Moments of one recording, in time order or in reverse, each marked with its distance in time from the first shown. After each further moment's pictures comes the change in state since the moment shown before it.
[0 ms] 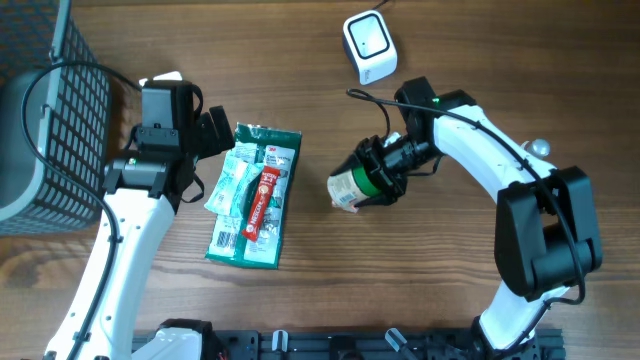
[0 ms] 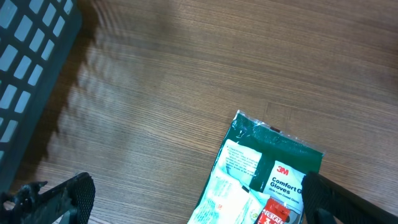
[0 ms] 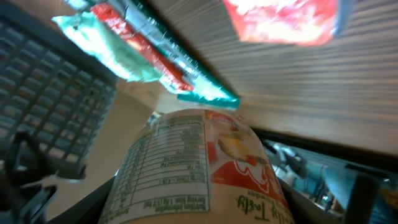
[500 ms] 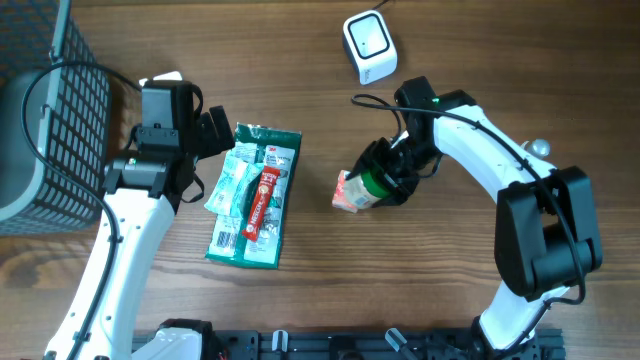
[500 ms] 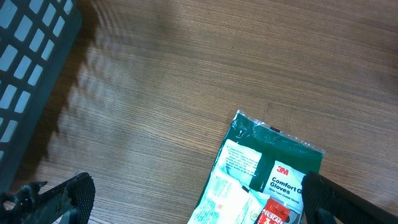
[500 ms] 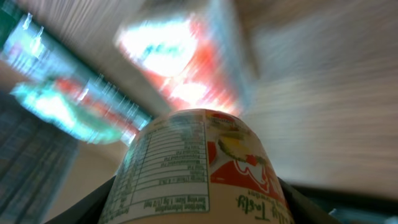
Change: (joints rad) left arm 0.000 0.000 0.000 0.000 0.000 0.000; right arm 0.000 0.000 0.000 0.003 0.335 0.011
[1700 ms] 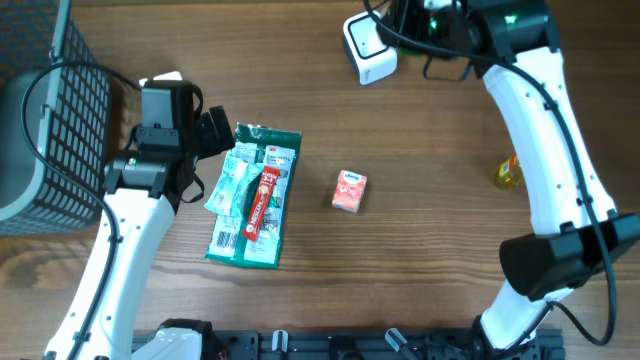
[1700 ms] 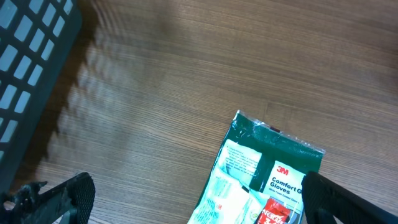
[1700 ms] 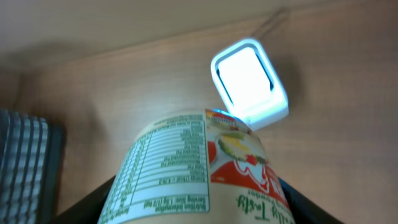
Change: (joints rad) left arm 0.000 0.000 0.000 0.001 0.000 0.000; right arm -0.043 -0.002 0.770 0.082 0.506 -0.521
